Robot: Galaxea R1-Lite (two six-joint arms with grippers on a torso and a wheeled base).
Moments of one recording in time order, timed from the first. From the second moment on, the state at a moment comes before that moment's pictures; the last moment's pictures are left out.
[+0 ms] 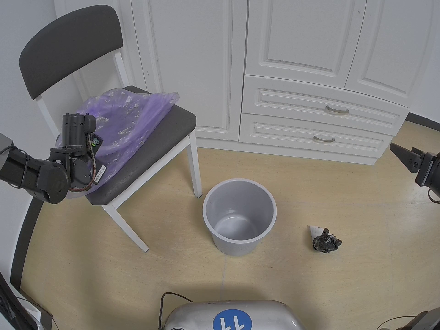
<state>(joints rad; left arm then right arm) -0.18 1.87 -1.02 -0.45 0.61 0.59 0.06 1.12 -0.56 -0.53 0.11 0.16</state>
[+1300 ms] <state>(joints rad) -0.42 1.76 -0.68 -0.86 0.38 0.07 0.13 1.17 -0.48 -0.62 0.05 0.03</state>
